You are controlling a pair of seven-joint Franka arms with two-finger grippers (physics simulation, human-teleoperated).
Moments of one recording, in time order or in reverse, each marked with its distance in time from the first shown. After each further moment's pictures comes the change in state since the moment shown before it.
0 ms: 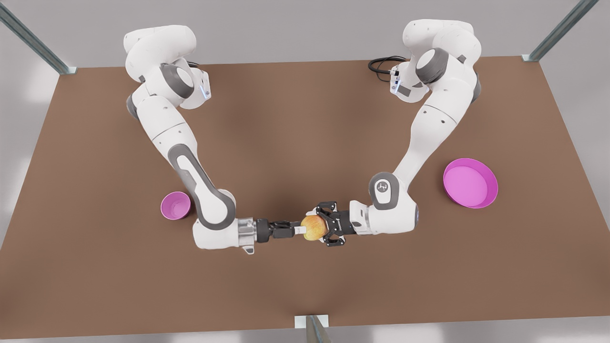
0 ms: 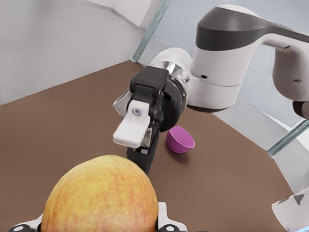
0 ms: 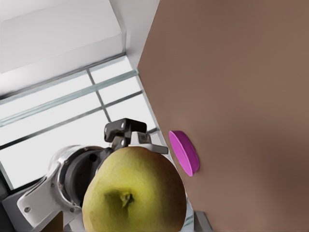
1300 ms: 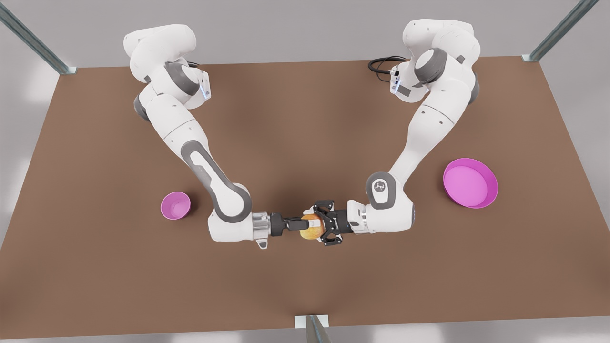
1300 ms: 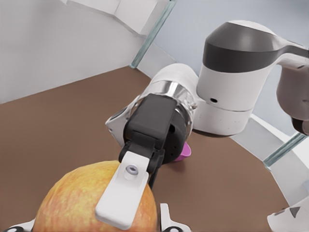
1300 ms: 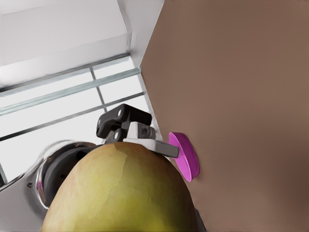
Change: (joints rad) left arm -0.010 0.003 -0.004 -0.004 -0.058 0.016 0.007; right arm 0.045 0.011 0.032 -0.001 0.007 0.085 -0.073
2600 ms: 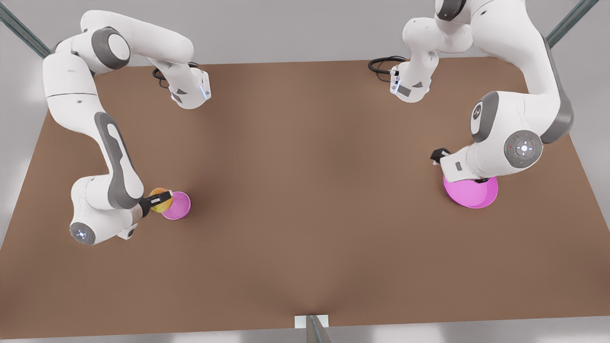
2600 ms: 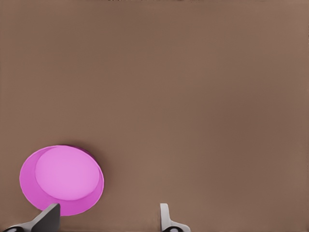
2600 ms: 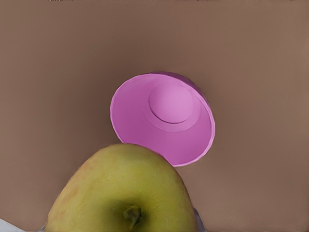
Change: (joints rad) left arm -0.138 -0.690 0.668 -0.190 0.851 -0.952 -0.802; right arm -0.634 -0.419 -0.005 -0.467 -1.325 -0.643 -0.069
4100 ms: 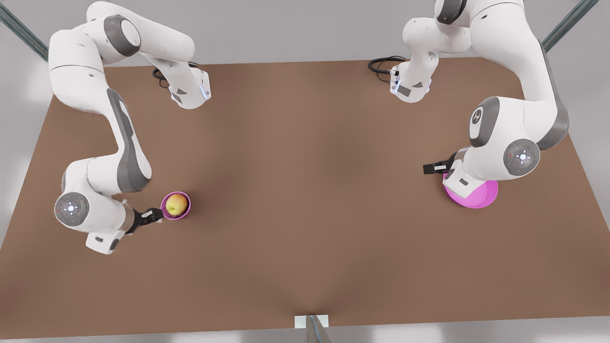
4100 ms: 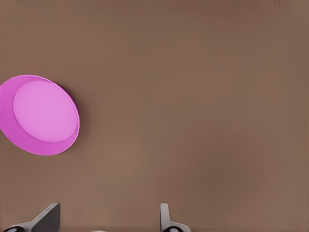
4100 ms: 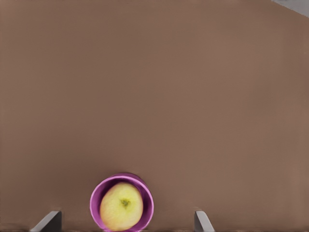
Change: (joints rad) left arm 0.008 0.026 -0.002 0.008 -0.069 -0.034 -0.620; right arm 0.141 -0.099 -0.005 0.211 -0.187 0.167 -0.019
